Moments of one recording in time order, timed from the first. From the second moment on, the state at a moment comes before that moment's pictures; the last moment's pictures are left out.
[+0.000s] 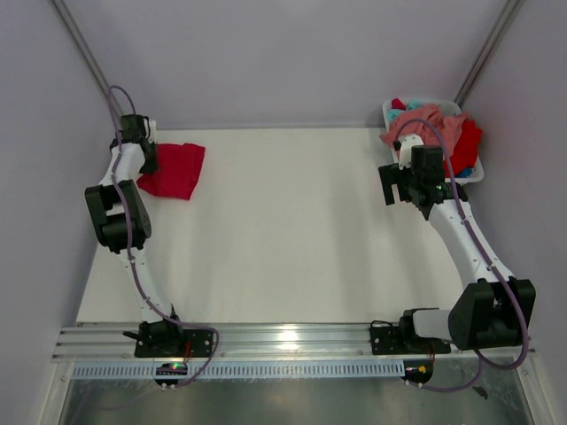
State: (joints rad) left arm 0.21 2.16 1.80 -0.59 -0.11 0.18; right arm 0.05 1.30 1.08 -0.50 0.13 -0.24
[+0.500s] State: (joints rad) left arm 0.24 2.30 1.95 -0.60 -0.18 0.19; right arm 0.05 1.27 1.08 -0.51 0.13 -0.24
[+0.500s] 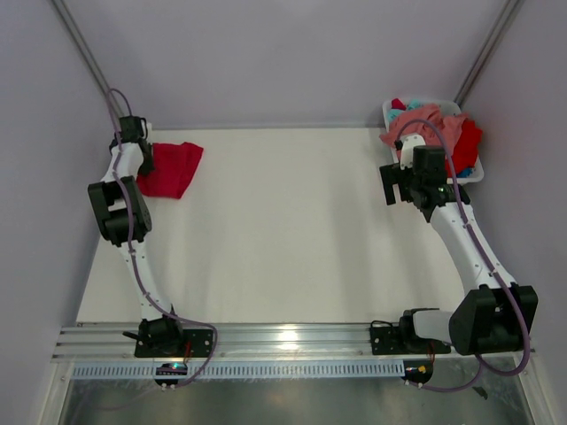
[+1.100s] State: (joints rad) left arm 0.30 2.34 1.98 -0.60 -0.21 0.21; right arm 0.05 1.28 1.08 -0.51 0.12 -0.23
